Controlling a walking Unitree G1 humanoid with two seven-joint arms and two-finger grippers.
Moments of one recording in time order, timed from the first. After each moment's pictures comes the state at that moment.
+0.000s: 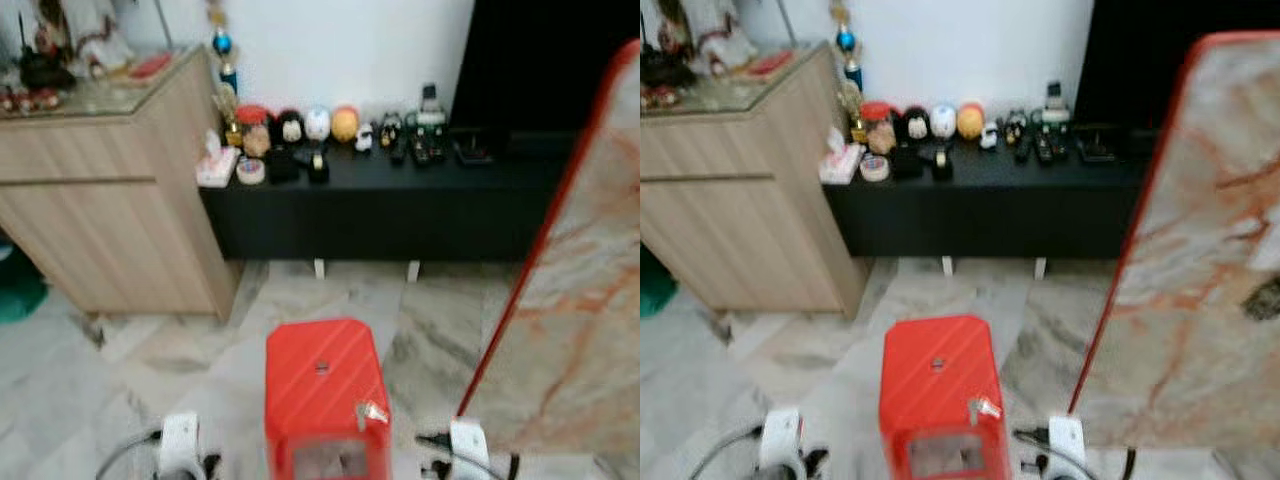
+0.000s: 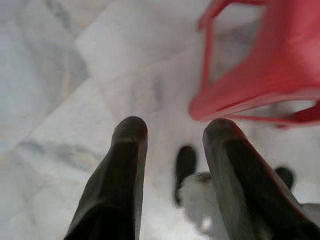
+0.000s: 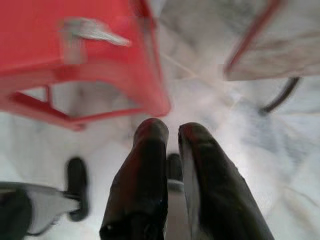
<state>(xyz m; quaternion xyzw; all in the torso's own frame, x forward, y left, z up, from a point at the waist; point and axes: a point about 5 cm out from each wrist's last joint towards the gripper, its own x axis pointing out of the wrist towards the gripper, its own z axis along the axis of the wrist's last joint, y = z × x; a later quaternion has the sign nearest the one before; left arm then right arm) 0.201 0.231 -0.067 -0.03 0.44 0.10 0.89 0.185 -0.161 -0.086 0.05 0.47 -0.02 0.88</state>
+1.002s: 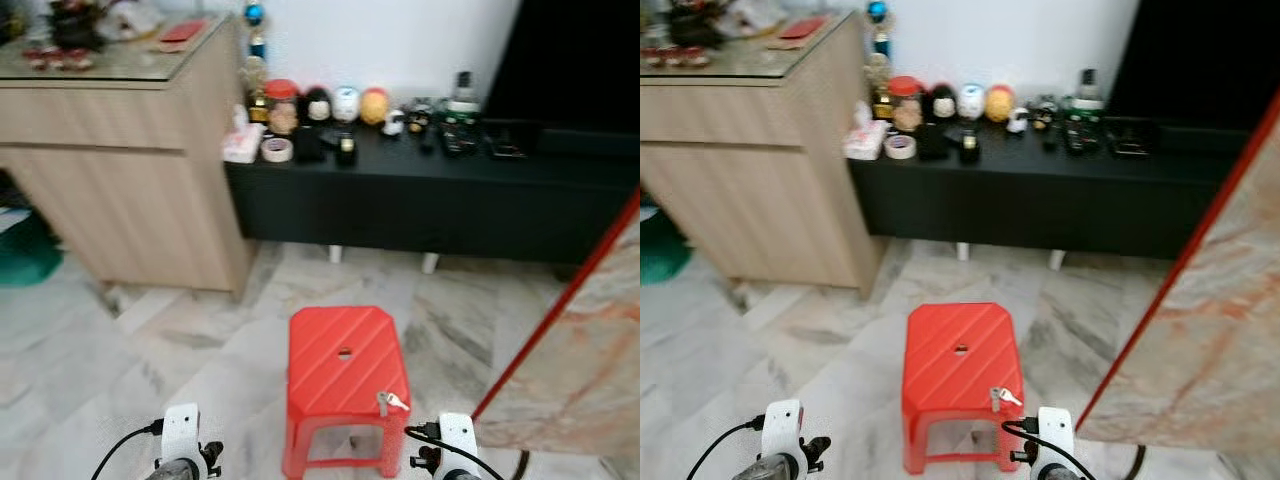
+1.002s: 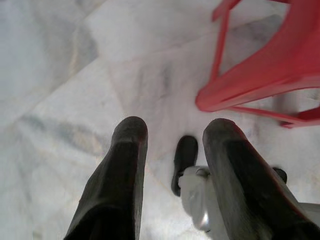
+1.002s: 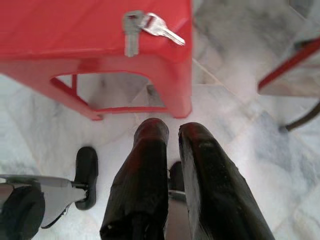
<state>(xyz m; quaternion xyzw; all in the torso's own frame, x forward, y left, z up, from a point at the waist) 0.207 0.217 -0.067 -0.05 0.43 0.08 0.90 0.187 -0.166 -0.084 0.05 0.45 -0.01 0.89</state>
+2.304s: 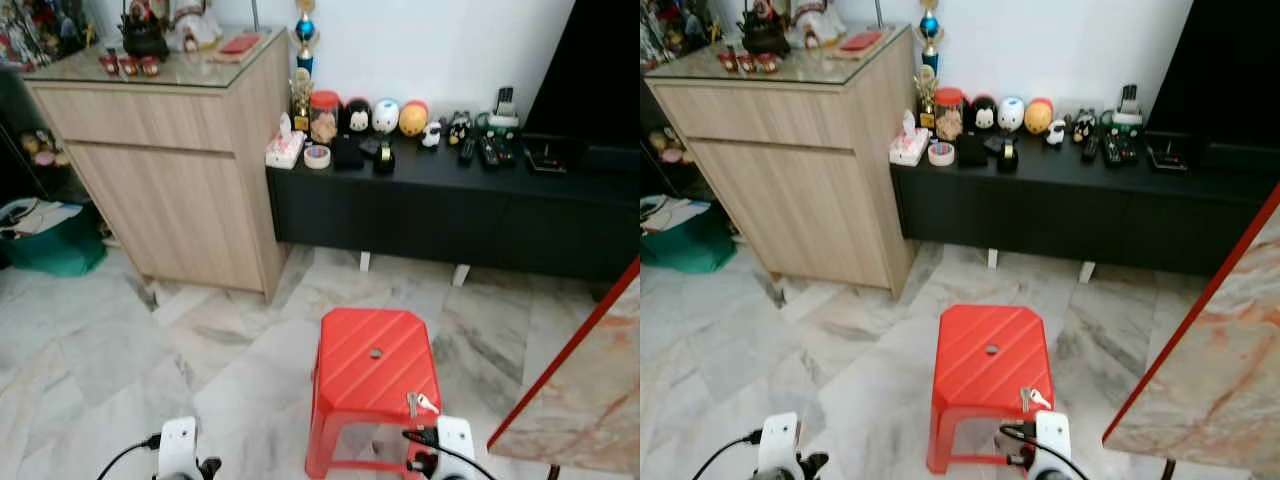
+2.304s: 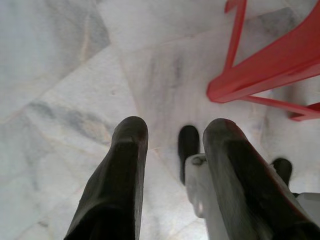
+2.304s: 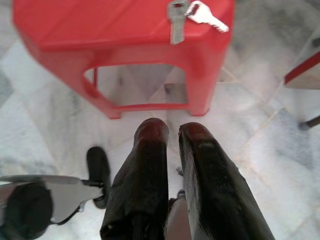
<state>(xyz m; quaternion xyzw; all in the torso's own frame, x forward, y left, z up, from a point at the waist) 0.196 0.214 -0.074 -0.05 0.45 0.07 0.89 0.183 -0.166 -0.086 0.06 0.46 -0.02 0.89</state>
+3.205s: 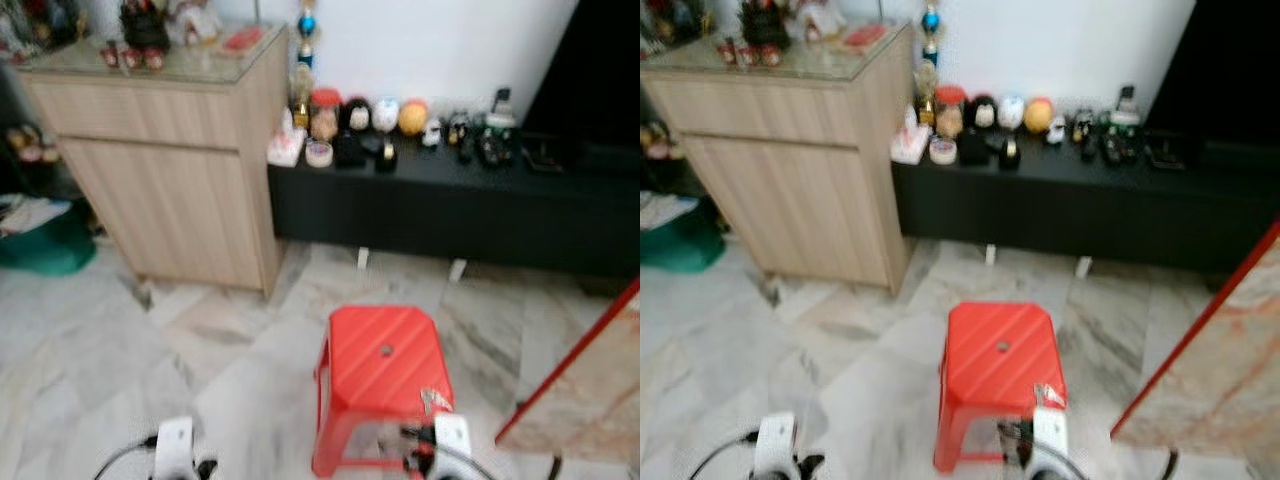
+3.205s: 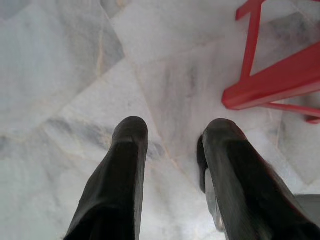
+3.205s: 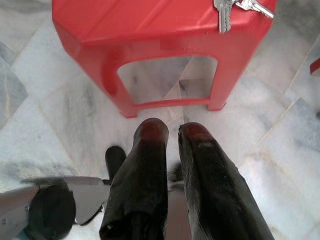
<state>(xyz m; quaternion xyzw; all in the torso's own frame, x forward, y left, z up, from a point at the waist) 0.198 0.222 -0.071 -0.04 0.44 0.08 0.90 0.185 -0.158 -0.086 0.07 0.46 -0.02 0.89</state>
